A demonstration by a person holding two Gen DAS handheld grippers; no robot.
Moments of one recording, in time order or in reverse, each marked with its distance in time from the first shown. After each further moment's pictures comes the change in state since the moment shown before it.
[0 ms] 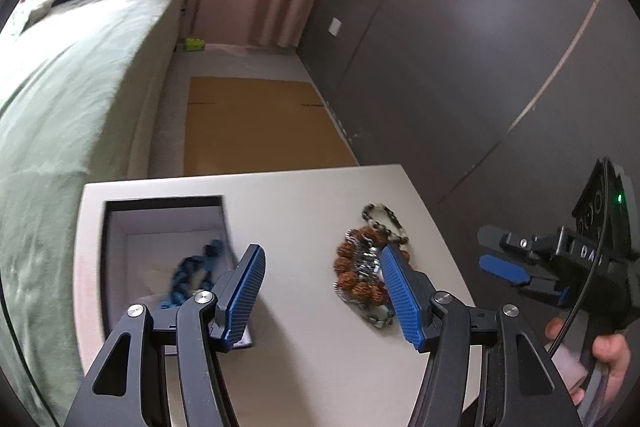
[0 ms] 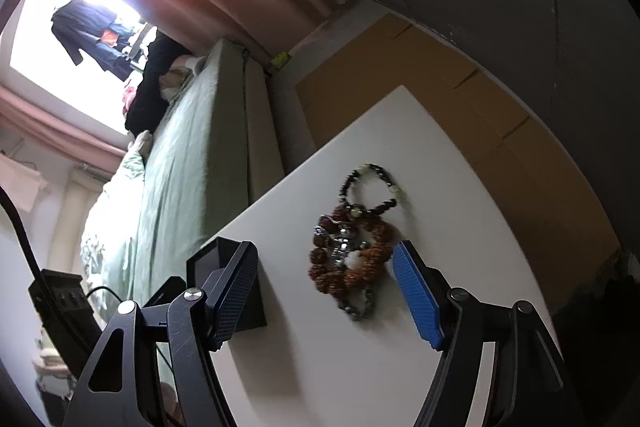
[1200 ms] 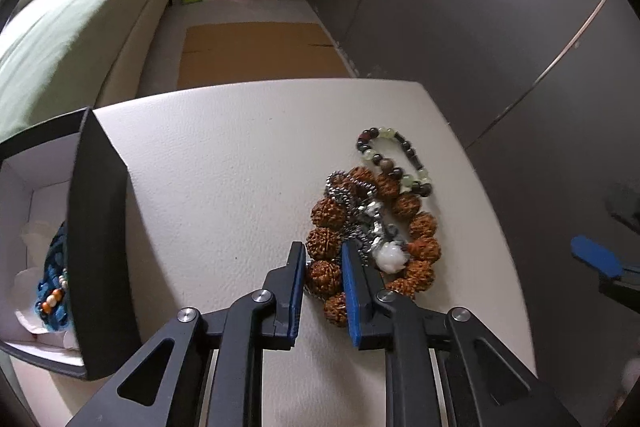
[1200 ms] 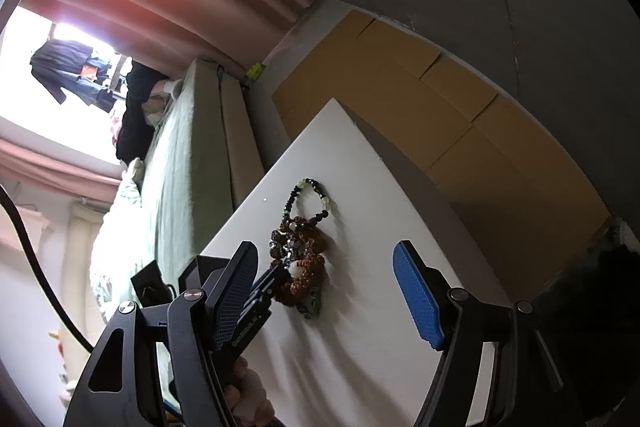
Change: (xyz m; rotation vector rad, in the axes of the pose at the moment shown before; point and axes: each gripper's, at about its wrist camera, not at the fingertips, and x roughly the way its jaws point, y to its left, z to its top) left arm 0.105 -0.029 -0.027 -0.007 0.180 0.069; right arm -0.028 -0.054 0.014 0.111 0.001 -0.003
